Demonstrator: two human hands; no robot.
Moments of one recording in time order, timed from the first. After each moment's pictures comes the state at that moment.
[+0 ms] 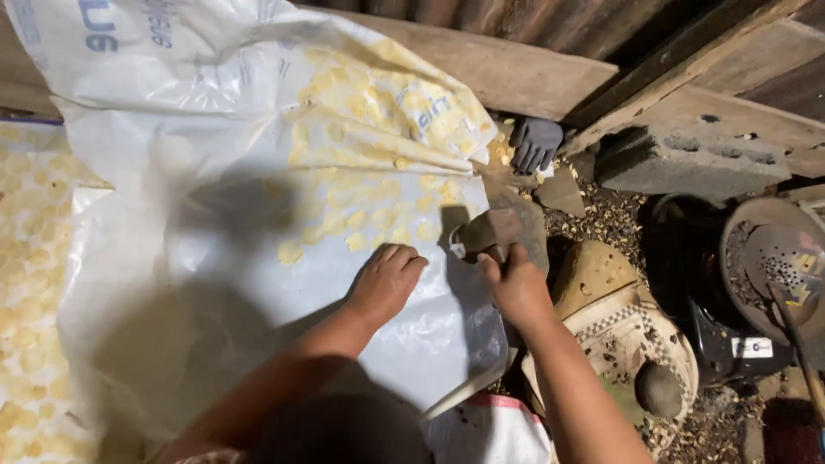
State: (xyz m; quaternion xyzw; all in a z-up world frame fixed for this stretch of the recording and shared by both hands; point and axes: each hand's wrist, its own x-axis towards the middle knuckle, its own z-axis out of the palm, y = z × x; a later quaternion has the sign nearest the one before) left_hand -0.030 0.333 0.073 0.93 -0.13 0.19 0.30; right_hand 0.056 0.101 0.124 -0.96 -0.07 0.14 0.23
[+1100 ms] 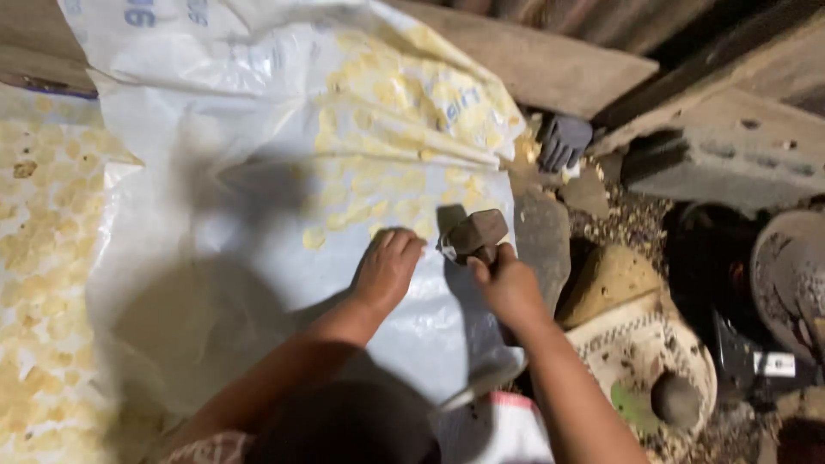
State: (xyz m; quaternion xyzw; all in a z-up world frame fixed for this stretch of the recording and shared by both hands) left_hand -0.042 0.348 0.067 0.93 -0.03 0.24 0.28; right_hand 0.041 0.122 0.092 -0.96 -0.11 0.13 0.23
